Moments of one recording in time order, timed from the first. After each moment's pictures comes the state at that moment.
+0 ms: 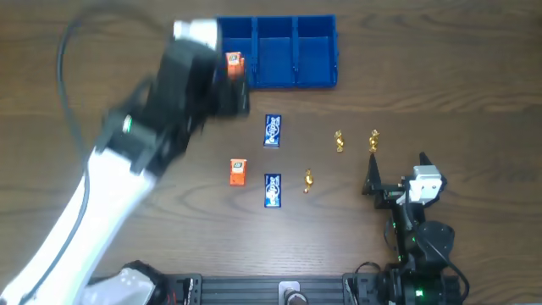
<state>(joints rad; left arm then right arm) -0.53 1.34 1.39 -0.85 -0.14 -0.44 0.00 0.01 0.01 -0.08 -0.04 0.03</state>
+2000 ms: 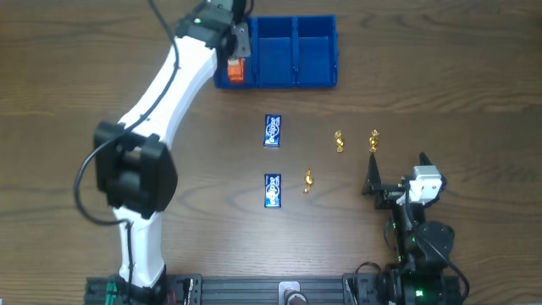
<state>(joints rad) -0.37 2.16 1.96 -0.81 -0.20 -0.40 0.00 0.01 0.01 -0.08 -0.04 0.03</state>
